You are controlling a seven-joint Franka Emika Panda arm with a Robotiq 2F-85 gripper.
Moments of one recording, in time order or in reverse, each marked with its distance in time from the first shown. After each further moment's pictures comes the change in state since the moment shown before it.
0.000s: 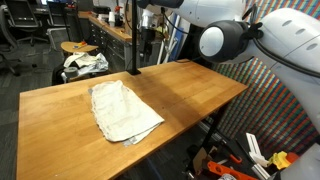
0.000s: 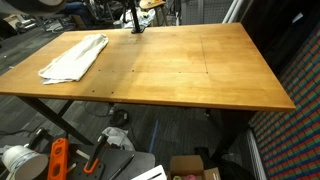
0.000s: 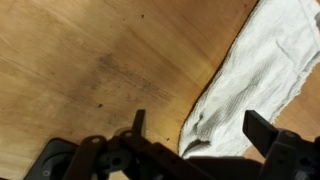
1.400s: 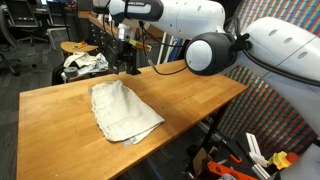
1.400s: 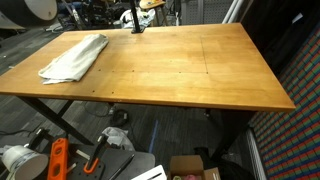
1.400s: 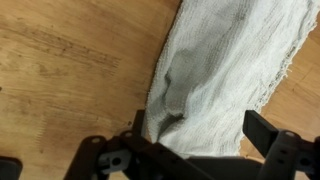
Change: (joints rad) arm 0.159 0.086 0.003 -0.001 0.020 0.151 0.348
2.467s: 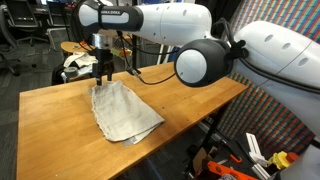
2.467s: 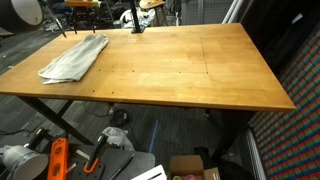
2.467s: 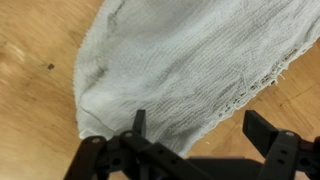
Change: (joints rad) arm 0.162 0.031 0.002 0.001 -0.097 0.098 -0.141
